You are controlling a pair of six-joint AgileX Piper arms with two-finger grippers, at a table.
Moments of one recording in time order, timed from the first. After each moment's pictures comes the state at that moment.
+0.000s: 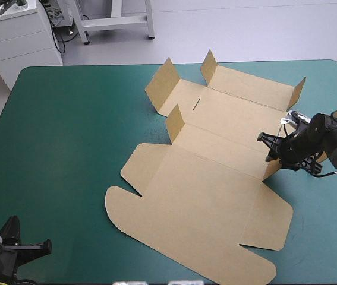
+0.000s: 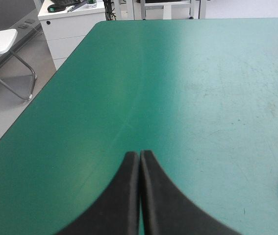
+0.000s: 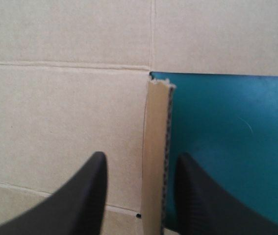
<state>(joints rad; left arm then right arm) 0.10 -0.01 -0.40 0.08 0.78 -0.07 -0.02 1.55 -1.10 0.27 0.90 0.27</state>
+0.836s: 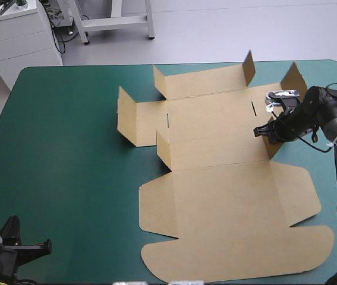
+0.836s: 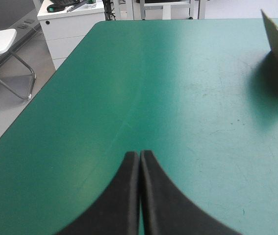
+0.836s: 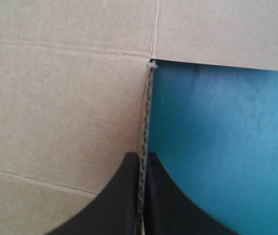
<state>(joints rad) 0.10 -0.01 -0.40 0.08 0.78 -0.07 0.00 1.72 -1.42 0.22 1.03 -0.32</state>
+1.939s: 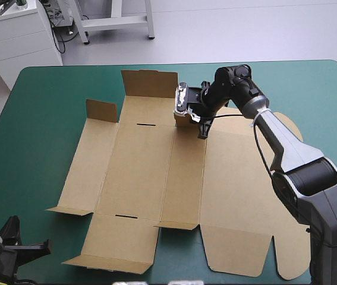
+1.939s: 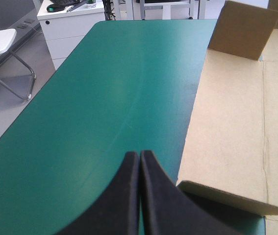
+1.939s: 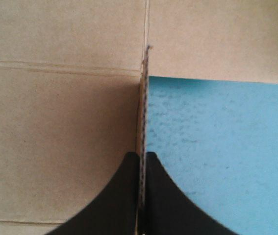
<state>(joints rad) 0.10 -0.01 -0.40 0.08 0.78 -0.07 0.43 2.08 -2.03 0.25 1.15 -1.18</state>
